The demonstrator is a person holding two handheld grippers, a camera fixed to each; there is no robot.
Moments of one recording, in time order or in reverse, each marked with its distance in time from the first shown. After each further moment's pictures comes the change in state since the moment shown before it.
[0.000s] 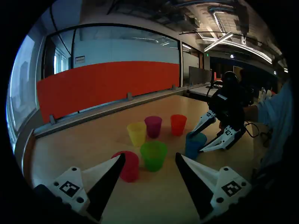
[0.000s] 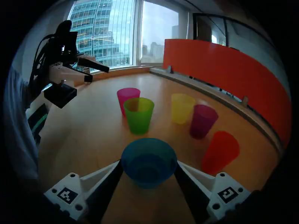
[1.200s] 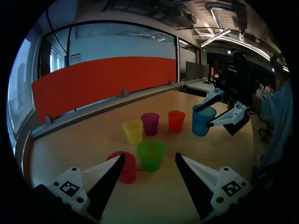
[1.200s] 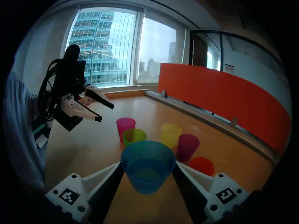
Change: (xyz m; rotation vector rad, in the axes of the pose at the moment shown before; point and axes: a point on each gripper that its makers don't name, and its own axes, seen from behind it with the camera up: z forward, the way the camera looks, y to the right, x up) left arm -0.003 0.008 0.017 -0.031 -0.042 0.020; right arm 0.066 0.014 -0.060 -0.046 0.183 -0.022
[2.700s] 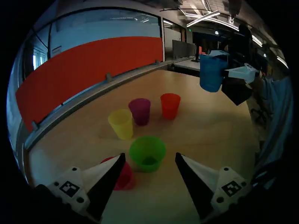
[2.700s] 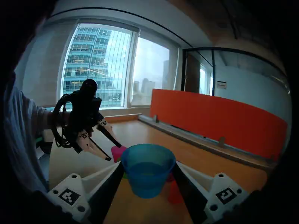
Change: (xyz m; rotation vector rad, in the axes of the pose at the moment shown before) left arm -0.015 0.007 0.050 -0.129 -0.199 0.100; right arm 0.073 0.027 -0.049 -0.050 0.188 0.000
